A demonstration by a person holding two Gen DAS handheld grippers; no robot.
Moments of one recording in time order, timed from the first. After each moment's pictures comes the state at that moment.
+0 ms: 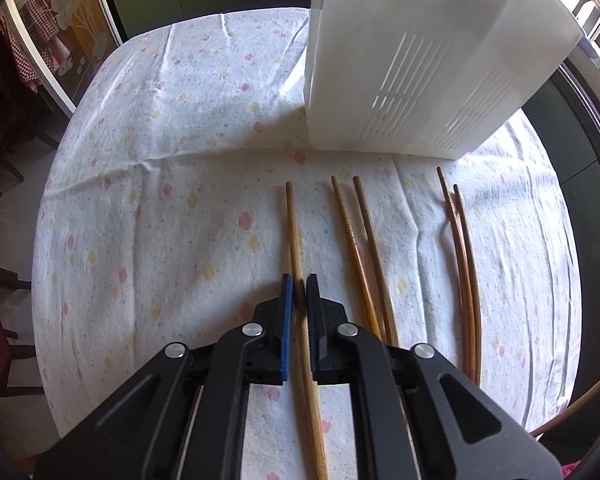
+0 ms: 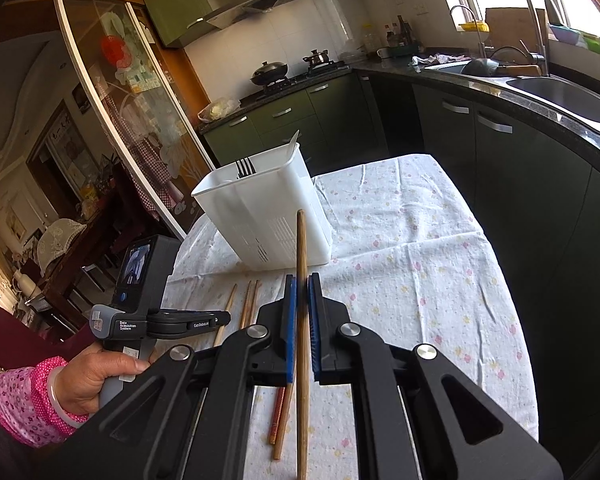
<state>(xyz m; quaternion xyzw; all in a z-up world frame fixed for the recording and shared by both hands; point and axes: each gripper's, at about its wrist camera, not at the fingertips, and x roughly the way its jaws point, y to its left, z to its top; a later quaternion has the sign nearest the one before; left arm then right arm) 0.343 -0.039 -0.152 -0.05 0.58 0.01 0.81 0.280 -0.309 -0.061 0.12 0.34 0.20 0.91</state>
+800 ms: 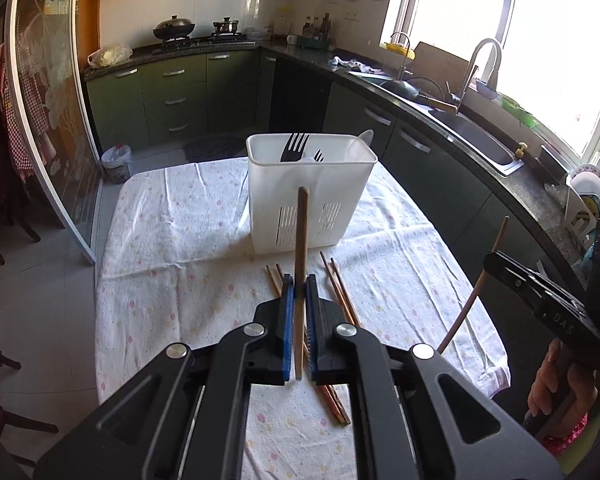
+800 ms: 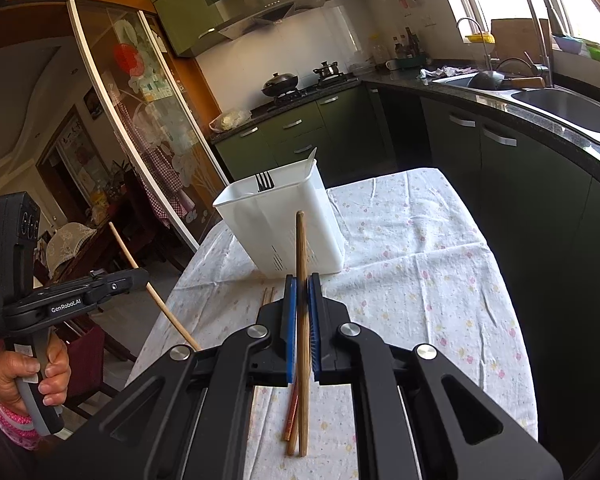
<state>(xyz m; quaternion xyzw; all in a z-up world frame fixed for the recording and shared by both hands) 0.236 -0.049 0.006 -0.04 0.40 -0.09 0.91 0.263 -0.313 -0.046 0.13 0.31 0.22 0.92</state>
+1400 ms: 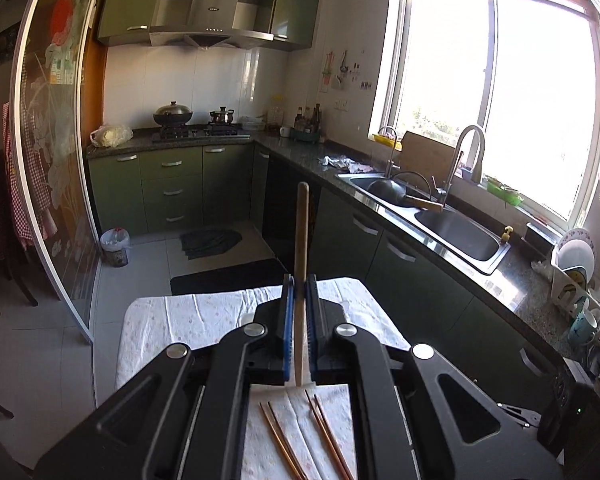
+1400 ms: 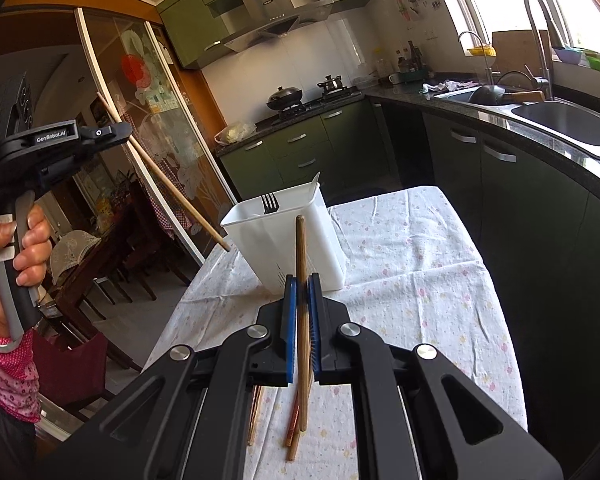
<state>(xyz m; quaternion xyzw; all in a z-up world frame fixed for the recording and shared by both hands) 0.283 -0.056 0.135 -0.05 0.24 -0.08 0.96 0.256 -0.326 -0.026 0.13 0.29 0.22 0.92</state>
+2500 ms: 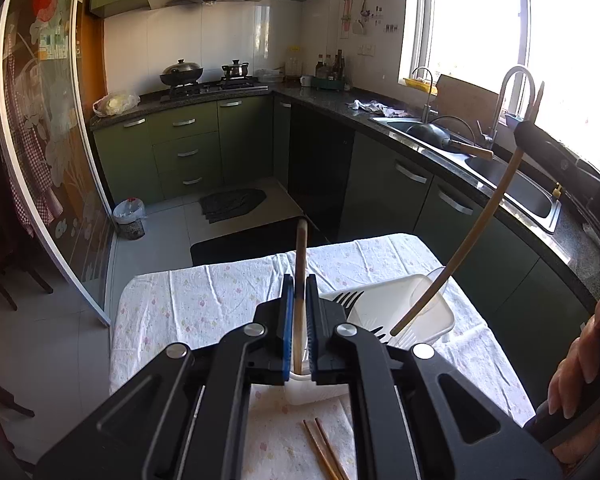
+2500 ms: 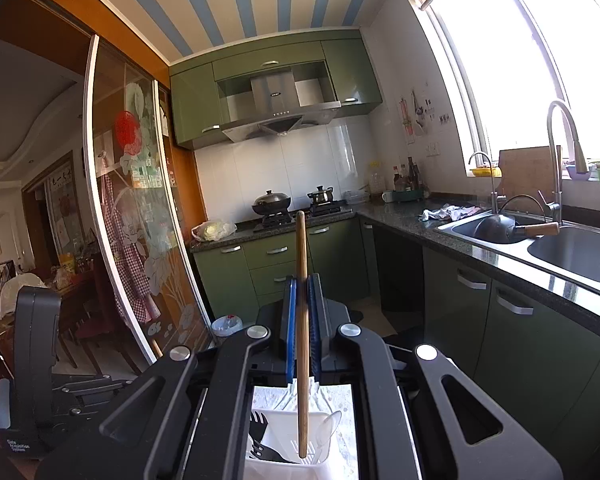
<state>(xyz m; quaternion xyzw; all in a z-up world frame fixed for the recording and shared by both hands) 0.394 -0.044 0.023 0.00 0.33 -0.05 0.94 0.416 -0.231 0.064 0.09 0.10 0.16 0.98</state>
